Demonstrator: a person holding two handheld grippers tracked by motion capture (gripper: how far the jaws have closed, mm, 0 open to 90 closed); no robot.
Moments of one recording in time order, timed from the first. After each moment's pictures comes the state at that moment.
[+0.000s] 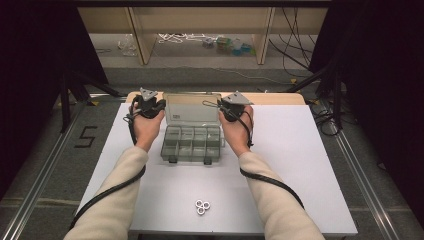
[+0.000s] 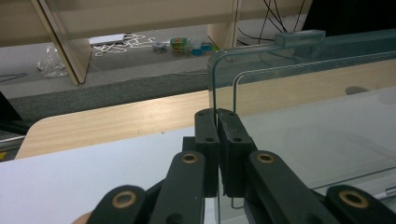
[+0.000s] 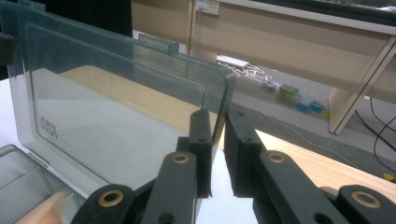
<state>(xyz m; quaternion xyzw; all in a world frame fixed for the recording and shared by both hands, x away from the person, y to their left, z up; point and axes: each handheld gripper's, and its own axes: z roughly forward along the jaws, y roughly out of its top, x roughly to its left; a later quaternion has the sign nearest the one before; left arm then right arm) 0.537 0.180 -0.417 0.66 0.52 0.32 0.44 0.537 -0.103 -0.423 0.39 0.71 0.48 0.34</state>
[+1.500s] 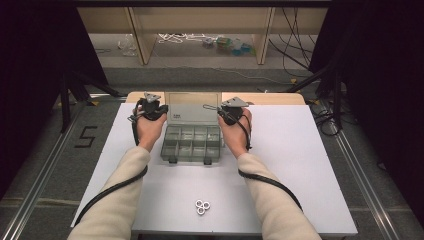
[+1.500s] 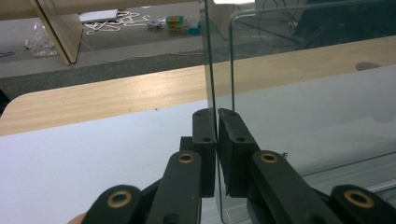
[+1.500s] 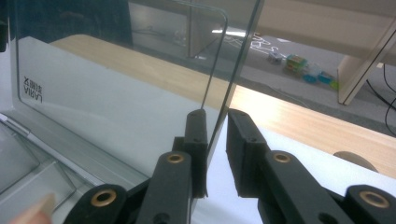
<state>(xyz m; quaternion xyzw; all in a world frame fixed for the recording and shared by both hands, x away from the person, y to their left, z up) 0.549 0.179 -0.440 0.68 0.53 0.29 0.41 0.547 -0.104 -0.450 0.42 0.73 0.44 0.31</state>
